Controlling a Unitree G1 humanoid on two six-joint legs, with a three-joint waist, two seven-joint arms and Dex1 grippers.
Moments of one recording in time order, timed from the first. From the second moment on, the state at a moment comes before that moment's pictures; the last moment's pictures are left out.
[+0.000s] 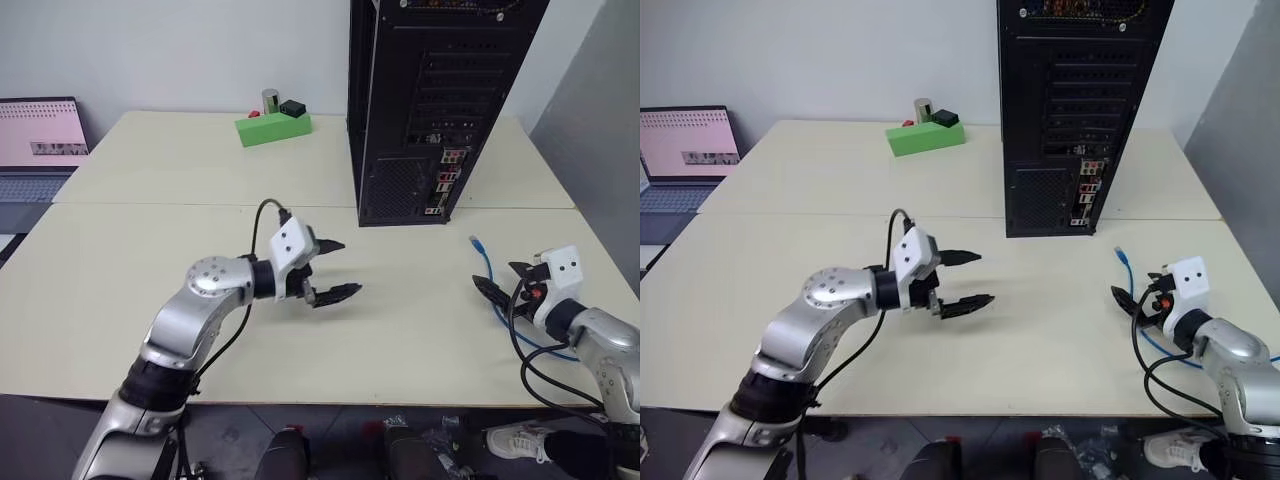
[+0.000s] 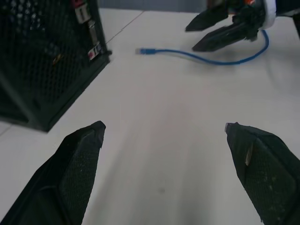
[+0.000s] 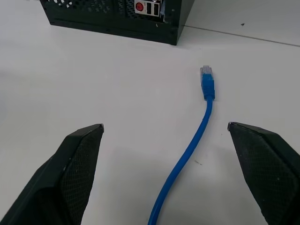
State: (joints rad) left arm -0.54 0.51 -0.20 -0.16 -0.33 0.46 -0.94; right arm -0.11 -0.61 -0.24 -0.15 0.39 0.54 0.51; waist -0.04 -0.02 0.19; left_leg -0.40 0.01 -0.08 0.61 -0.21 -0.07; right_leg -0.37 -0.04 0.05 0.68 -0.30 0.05
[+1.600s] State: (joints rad) left arm -0.64 0.41 -0.25 -0.02 -0.28 0.34 -1.04; right arm -0.39 -0.61 -0.11 0.18 0.23 0.47 0.59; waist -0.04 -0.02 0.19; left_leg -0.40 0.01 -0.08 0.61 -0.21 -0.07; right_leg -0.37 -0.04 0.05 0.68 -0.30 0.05
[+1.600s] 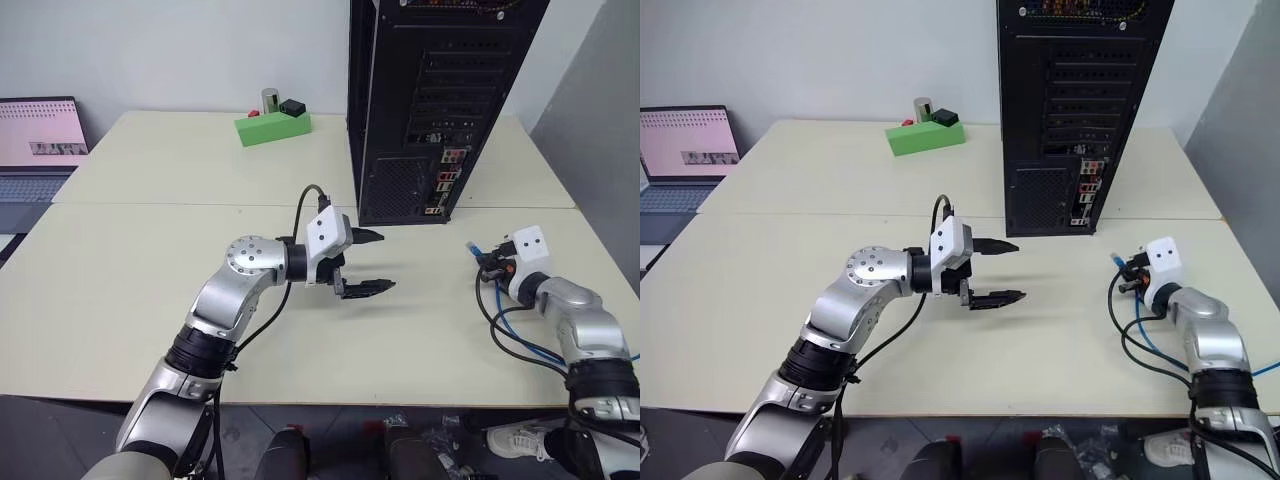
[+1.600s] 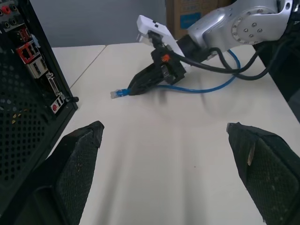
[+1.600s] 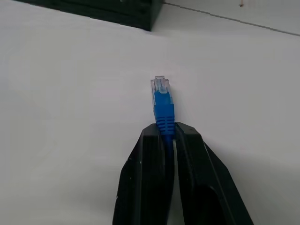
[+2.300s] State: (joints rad) left arm -0.62 0.53 -0.26 0.05 -0.24 0.28 -1.17; right arm -0.43 -0.76 0.18 -0.33 0.27 0.53 0.95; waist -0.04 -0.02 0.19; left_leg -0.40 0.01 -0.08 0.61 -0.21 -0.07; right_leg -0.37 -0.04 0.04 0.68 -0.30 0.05
